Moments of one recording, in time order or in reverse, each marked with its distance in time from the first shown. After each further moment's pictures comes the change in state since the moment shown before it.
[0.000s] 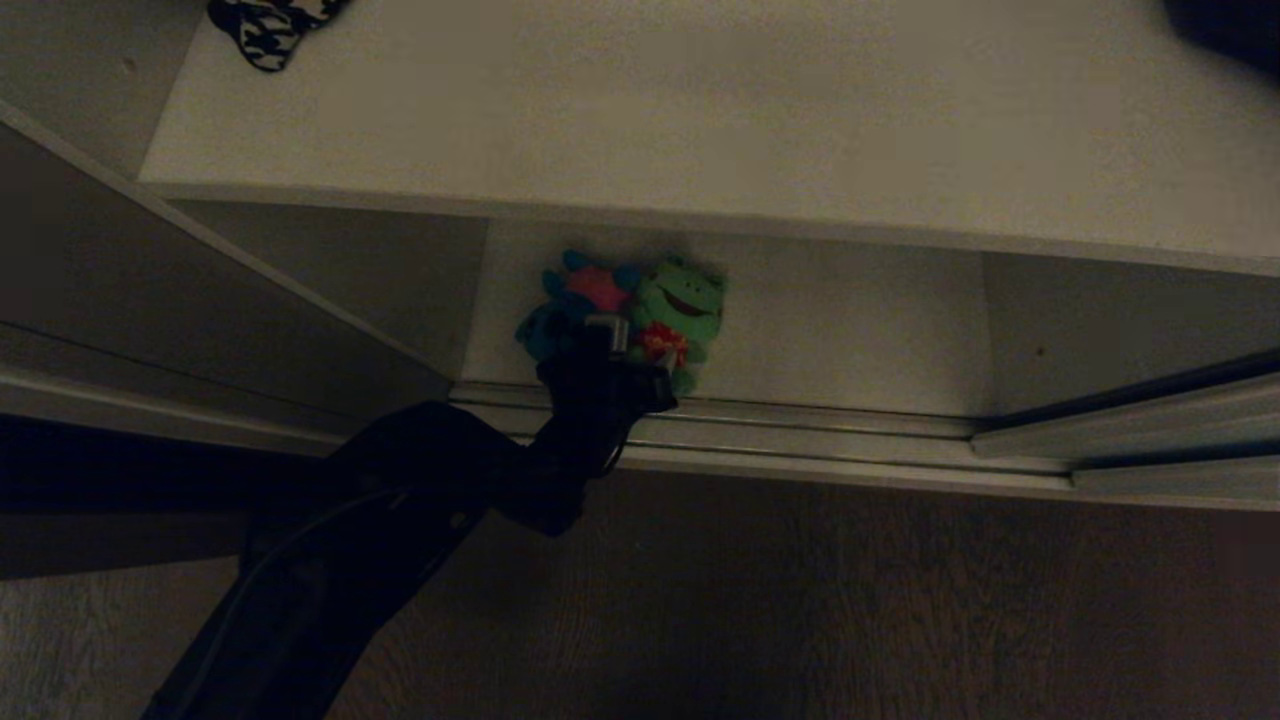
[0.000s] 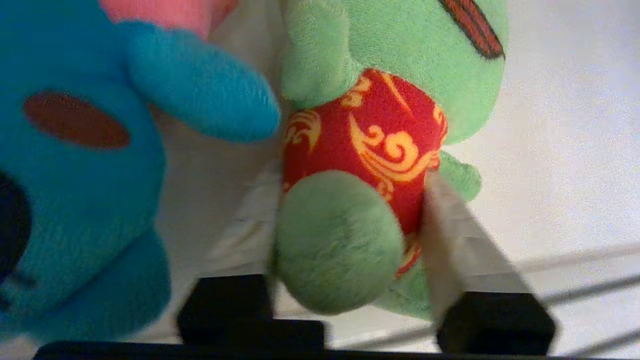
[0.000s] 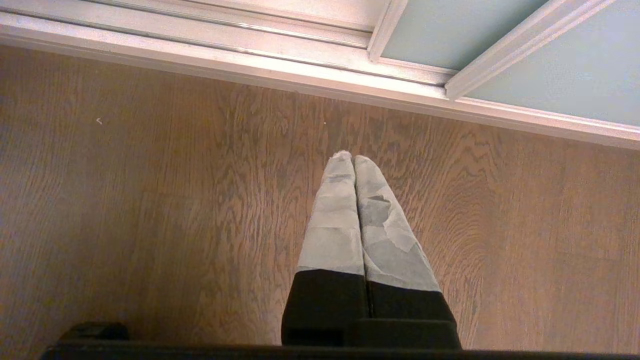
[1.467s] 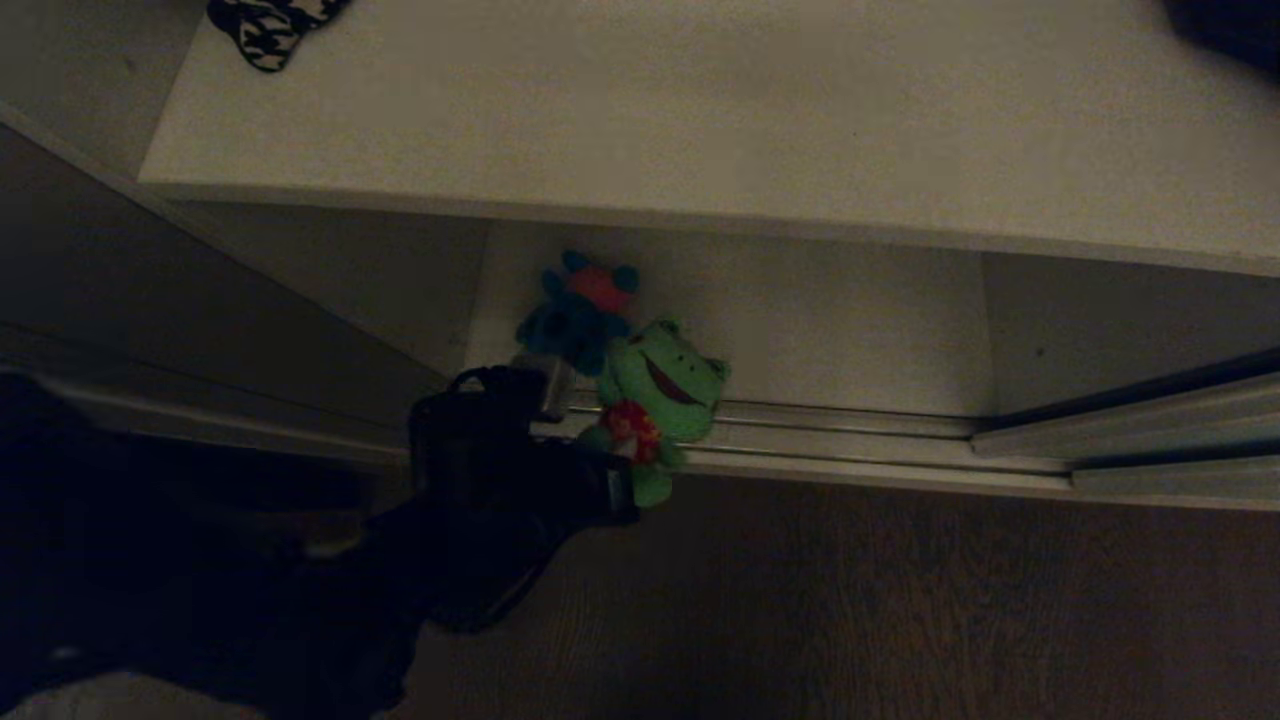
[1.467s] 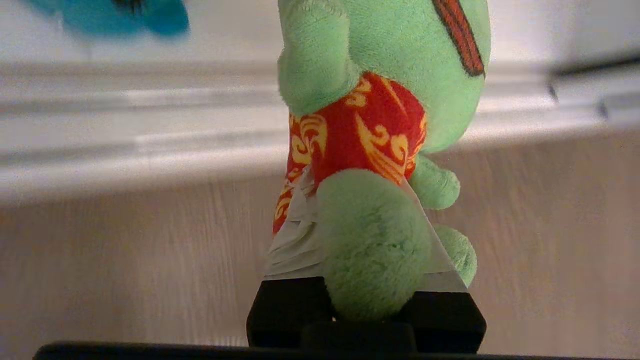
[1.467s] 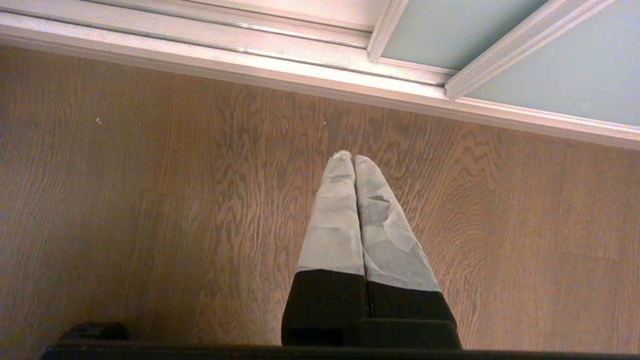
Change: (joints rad) left arm -0.194 -0.755 1.041 0.028 0.119 -0.073; right arm 0.000 0.000 0.000 0.000 0.000 0.000
